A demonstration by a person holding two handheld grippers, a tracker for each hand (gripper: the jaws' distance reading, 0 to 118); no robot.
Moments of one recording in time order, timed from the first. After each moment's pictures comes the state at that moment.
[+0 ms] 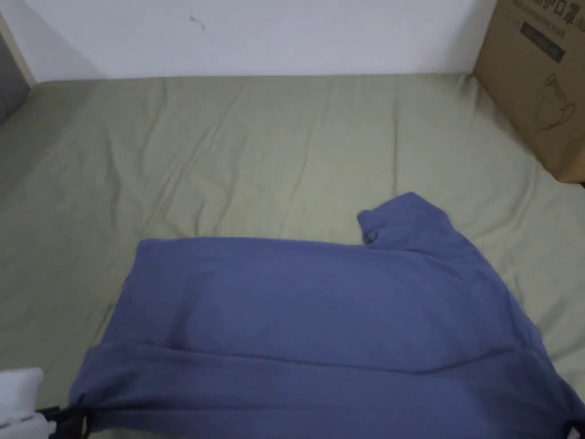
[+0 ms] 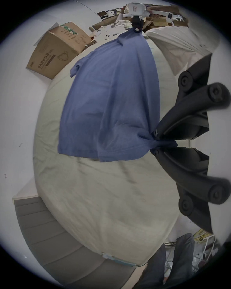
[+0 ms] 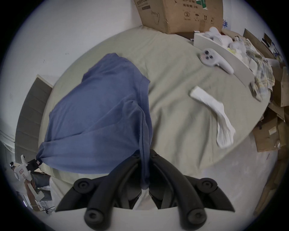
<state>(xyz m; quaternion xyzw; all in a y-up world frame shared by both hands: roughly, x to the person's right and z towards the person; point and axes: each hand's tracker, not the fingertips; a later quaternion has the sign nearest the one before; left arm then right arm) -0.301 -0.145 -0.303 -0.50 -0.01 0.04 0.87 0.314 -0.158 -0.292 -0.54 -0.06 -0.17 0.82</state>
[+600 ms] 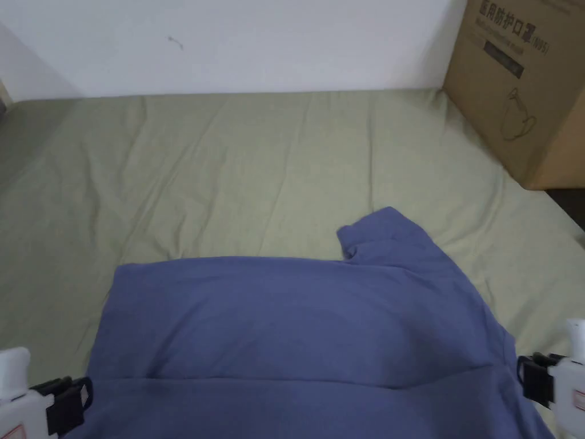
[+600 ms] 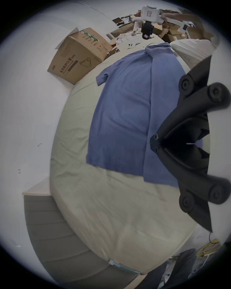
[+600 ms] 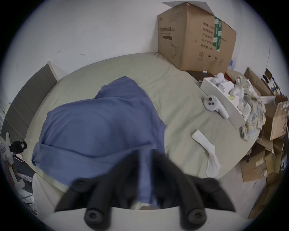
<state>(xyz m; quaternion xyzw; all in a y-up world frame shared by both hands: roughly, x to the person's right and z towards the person) -0.284 -0.125 -0.339 -0.41 -0.03 0.10 0.91 0.269 -0.122 -0.334 -0.43 -0.06 -0.05 0.90</state>
